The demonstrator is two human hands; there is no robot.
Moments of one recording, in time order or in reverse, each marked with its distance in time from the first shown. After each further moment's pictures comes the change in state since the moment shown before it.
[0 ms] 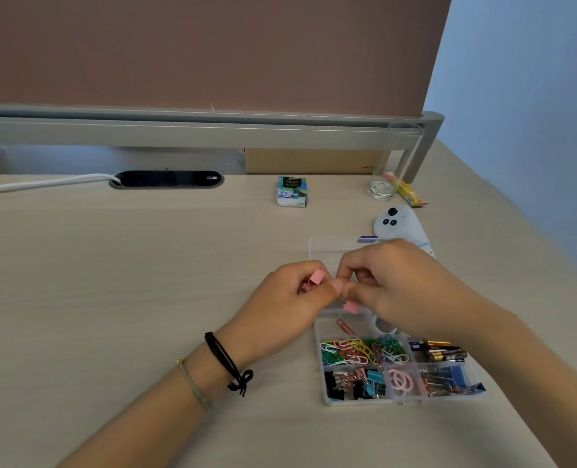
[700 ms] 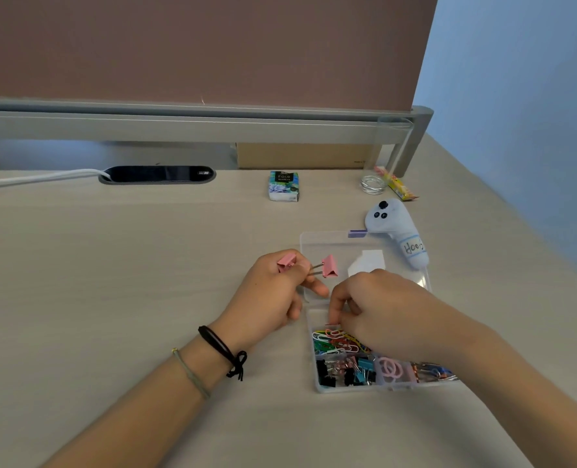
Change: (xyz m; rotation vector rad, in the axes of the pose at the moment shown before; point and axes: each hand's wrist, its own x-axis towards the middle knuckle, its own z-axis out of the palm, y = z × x) left_hand 0.003 0.003 0.003 -0.296 0.115 -0.233; right_hand -0.017 -0.003 0.028 -0.059 -0.143 0.174
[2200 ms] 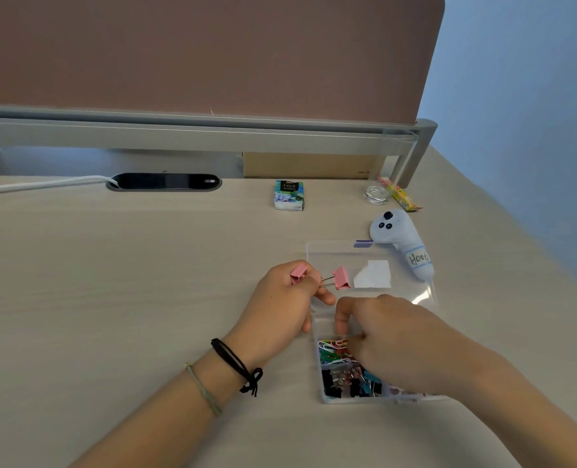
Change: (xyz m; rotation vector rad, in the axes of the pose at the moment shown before) left_hand 0.000 -0.004 0.005 0.063 0.038 0.030; right_hand -0.013 -0.011 0.001 -0.039 -0.026 0.043
